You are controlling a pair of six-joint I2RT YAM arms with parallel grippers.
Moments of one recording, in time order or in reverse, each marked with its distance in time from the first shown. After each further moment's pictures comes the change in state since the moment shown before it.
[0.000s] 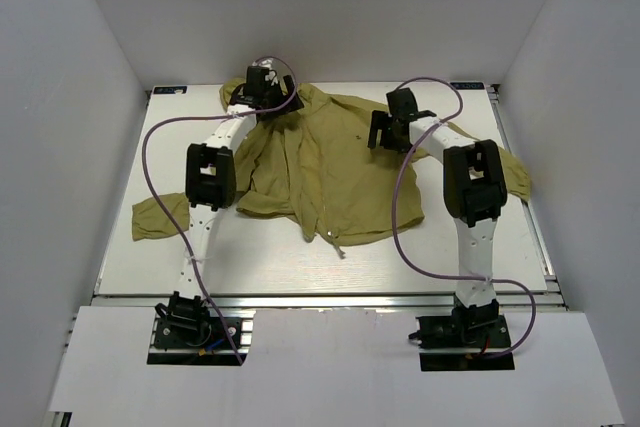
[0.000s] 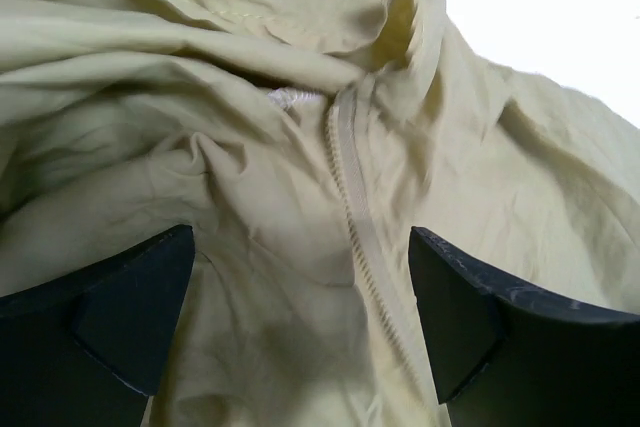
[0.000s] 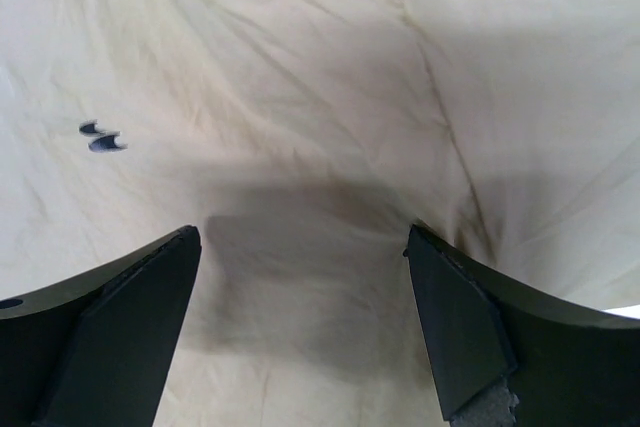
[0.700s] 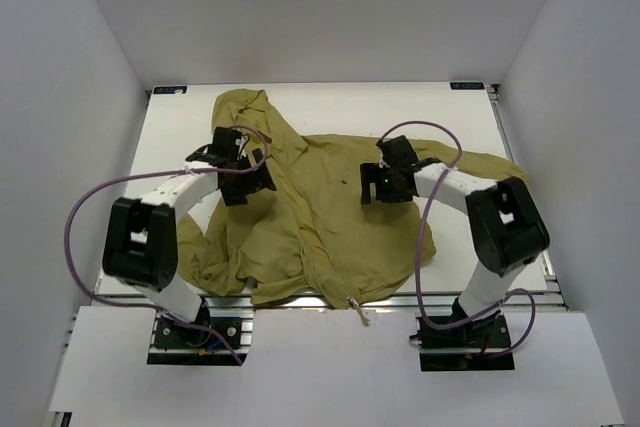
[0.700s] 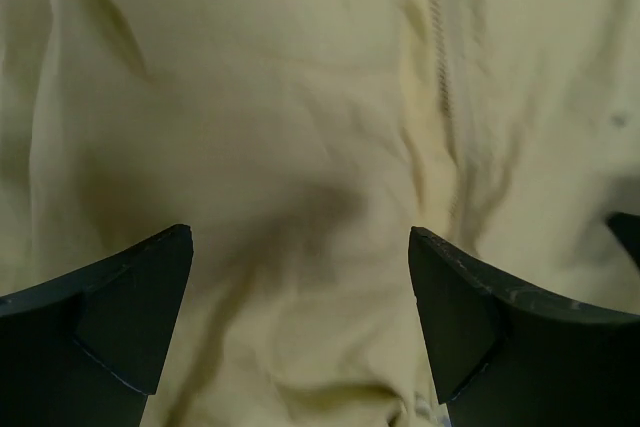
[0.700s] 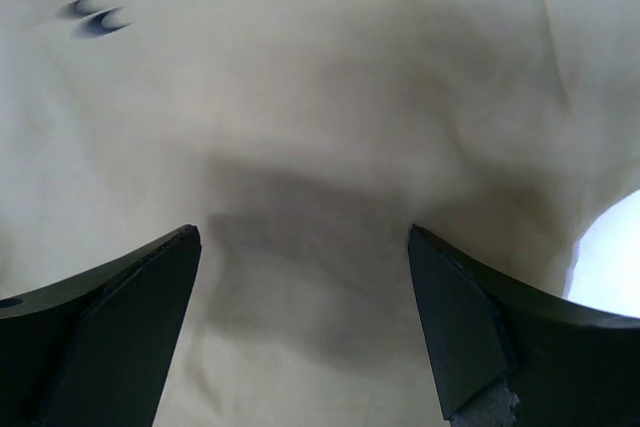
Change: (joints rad) left arm -0.023 -1.087 -1.340 -0.130 -0.047 -0.134; right arm 0.154 -0.483 -0.645 0.096 -0.131 -0.034
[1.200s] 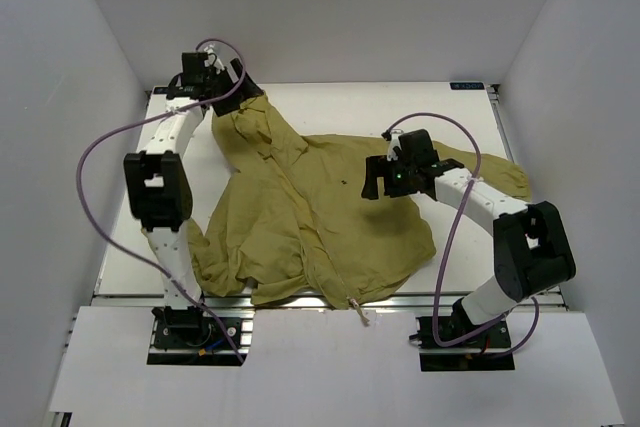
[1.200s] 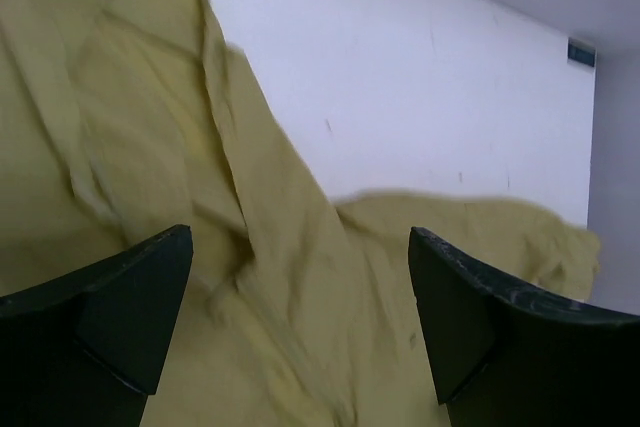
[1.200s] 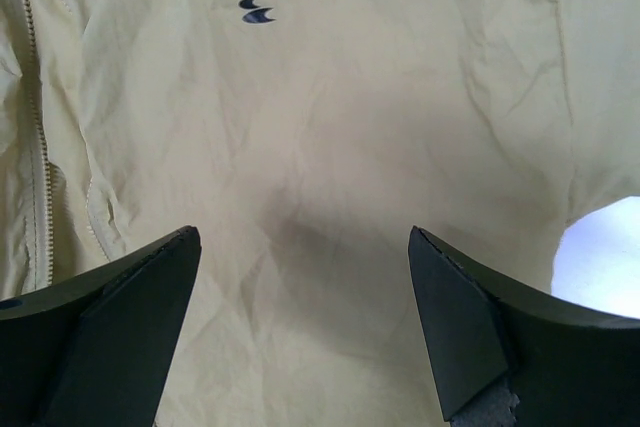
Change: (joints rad) left arm 0.224 0.608 0.908 0.109 0.261 0.072; right arm -0.061 -0.164 -0.034 0.000 -0.191 -0.098
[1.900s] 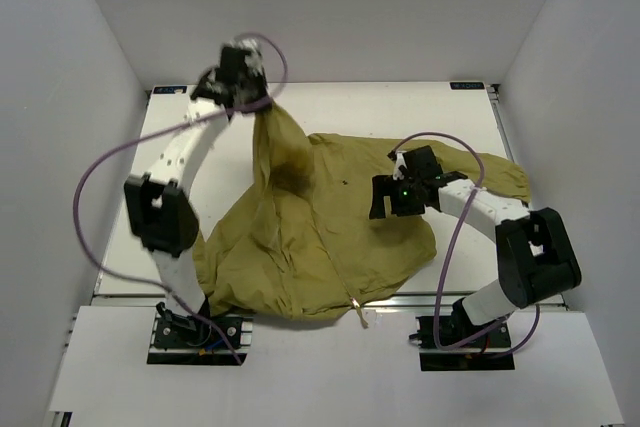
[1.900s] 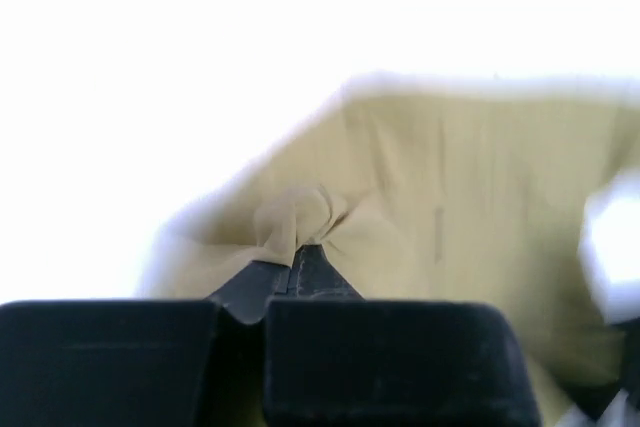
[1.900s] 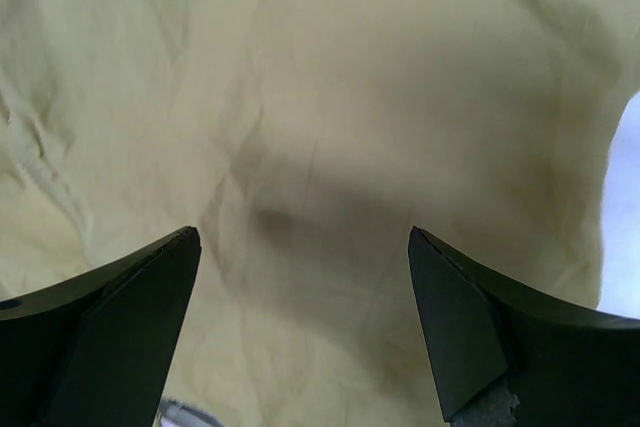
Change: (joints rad) left arm -0.322 -0.397 -0.235 -0.303 -0.397 0.159; right arm -0.013 -0.064 -0.137 -0.070 -0.013 0.016
